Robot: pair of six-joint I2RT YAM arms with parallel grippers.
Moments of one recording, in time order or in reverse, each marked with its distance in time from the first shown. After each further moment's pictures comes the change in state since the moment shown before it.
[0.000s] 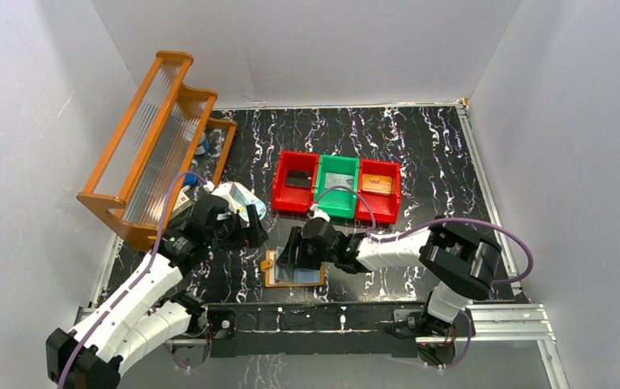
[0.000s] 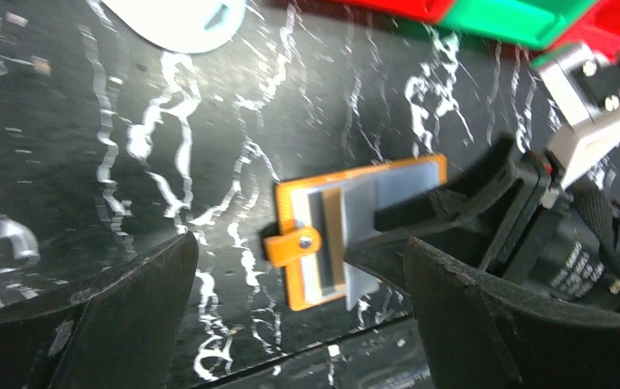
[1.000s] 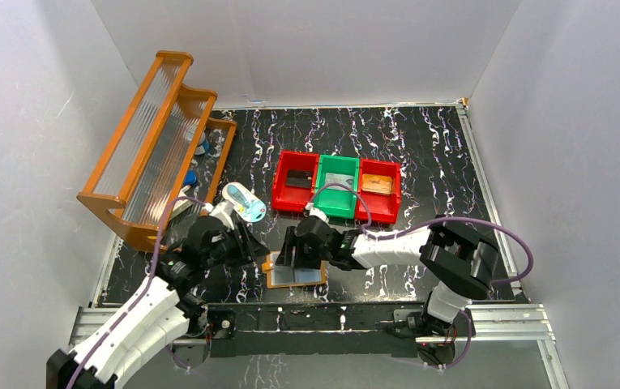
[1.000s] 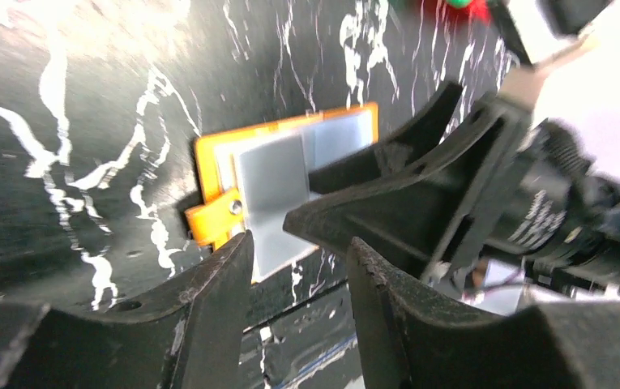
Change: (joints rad) left arm 0.000 -0.123 -0.304 0.261 0.306 -0.226; right arm -0.006 -0.001 0.016 -0.027 -0.020 0.012
